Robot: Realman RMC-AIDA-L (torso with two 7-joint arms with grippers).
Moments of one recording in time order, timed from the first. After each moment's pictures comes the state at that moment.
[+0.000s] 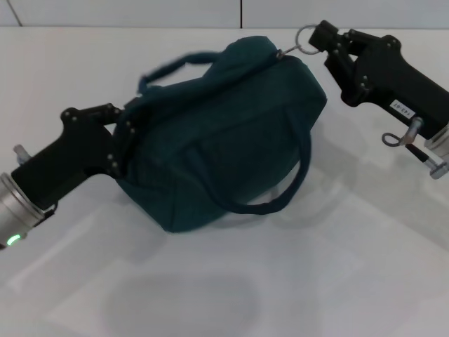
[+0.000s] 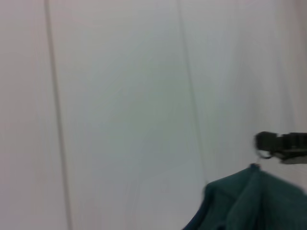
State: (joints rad) left arm -0.36 -2.03 1.05 0.20 1.08 1.58 -0.52; right arm 0.49 2.02 -1.80 -0.43 -0.31 -1.38 0.76
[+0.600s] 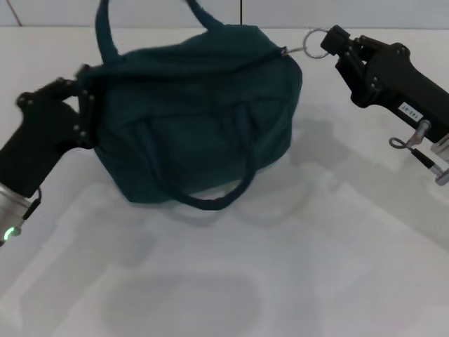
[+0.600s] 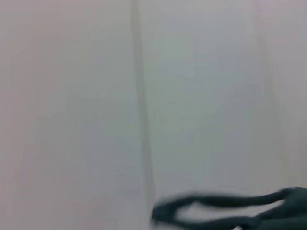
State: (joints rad) left arm -0.31 -2.10 1.05 0.18 0.81 1.56 -0.44; right arm 0.49 2.02 -1.79 -0.38 -0.29 -1.39 0.80
